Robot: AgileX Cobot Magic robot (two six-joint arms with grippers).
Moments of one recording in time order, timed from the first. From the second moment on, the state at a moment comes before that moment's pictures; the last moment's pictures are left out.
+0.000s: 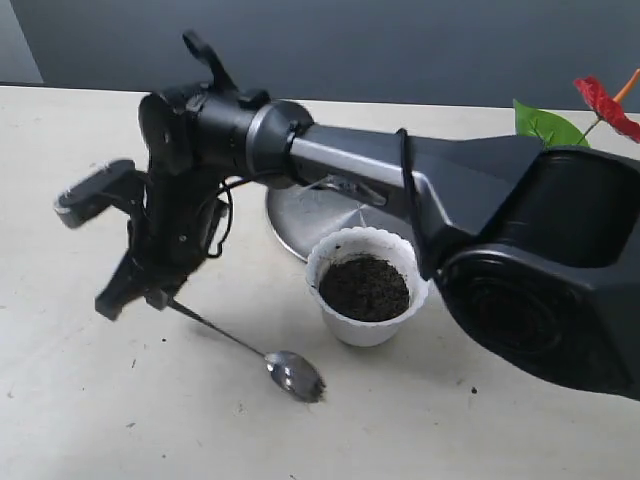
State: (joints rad) left arm -0.12 0.00 0.00 0.08 0.25 -0.04; right arm 0.91 2.42 -2.09 0.25 1.10 -0.33
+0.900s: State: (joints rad) left arm -0.12 0.00 0.00 0.08 0.25 -0.04; right arm 0.65 1.79 -1.66 0.27 0.83 -0.33
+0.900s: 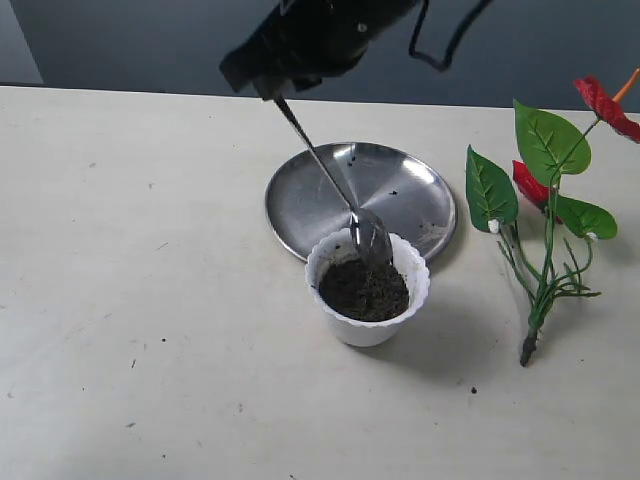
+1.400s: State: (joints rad) left arm -0.12 0.00 0.00 0.08 0.25 -0.04; right arm 0.65 1.83 -1.40 0.36 0.46 -0.47
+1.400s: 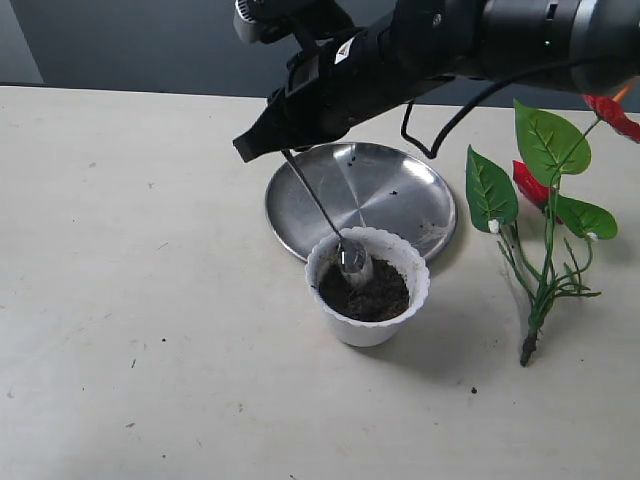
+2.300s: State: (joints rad) left arm -0.12 0.00 0.00 0.08 0.25 -0.04; right arm 0.64 1.70 -1.40 0.29 0.48 -0.47
